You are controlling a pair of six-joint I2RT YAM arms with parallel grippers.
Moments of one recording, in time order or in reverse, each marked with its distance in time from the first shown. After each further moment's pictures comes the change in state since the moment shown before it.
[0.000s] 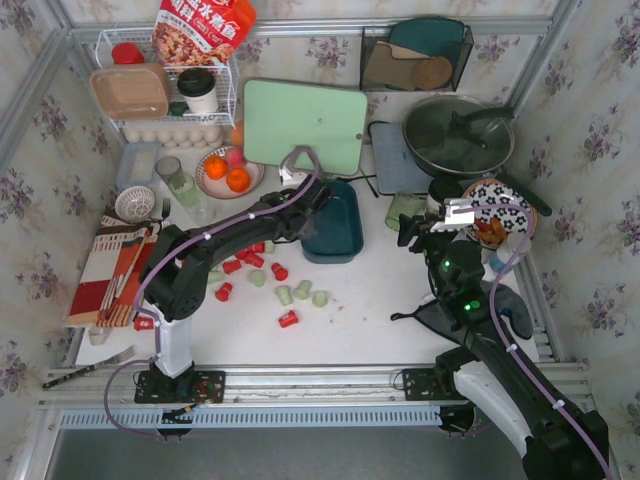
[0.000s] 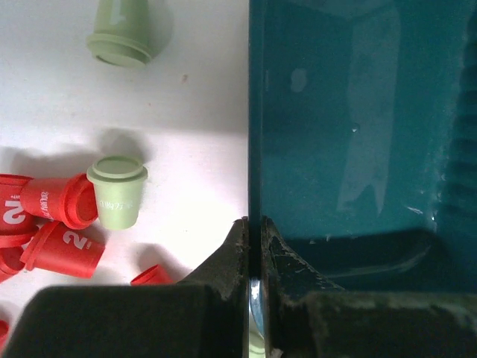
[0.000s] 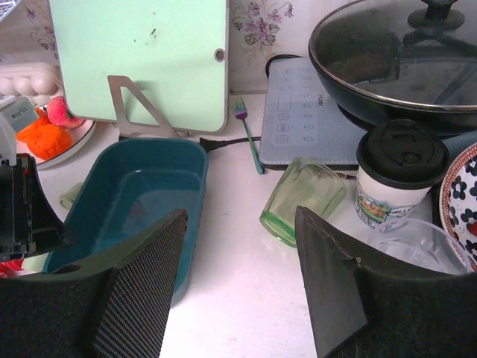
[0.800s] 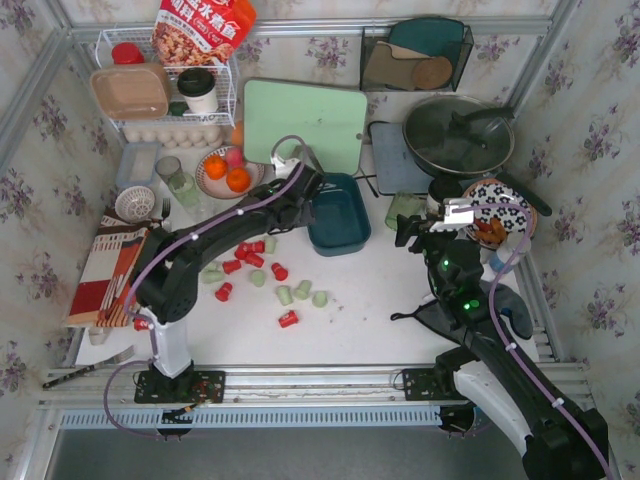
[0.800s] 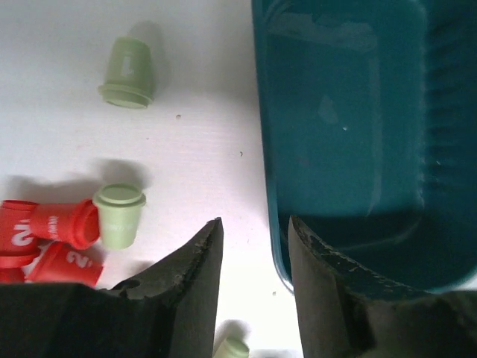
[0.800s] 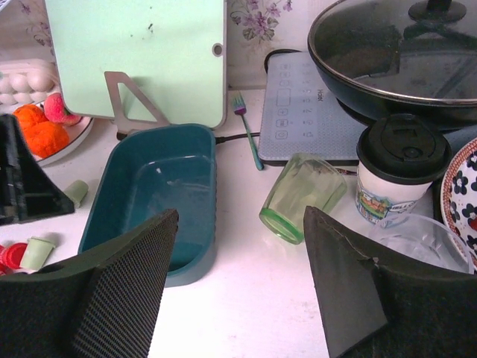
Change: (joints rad) left arm 0.038 -0.007 0.042 0.034 0.017 -0.058; right arm 0.000 0.006 0.000 -0.005 0.004 0.007
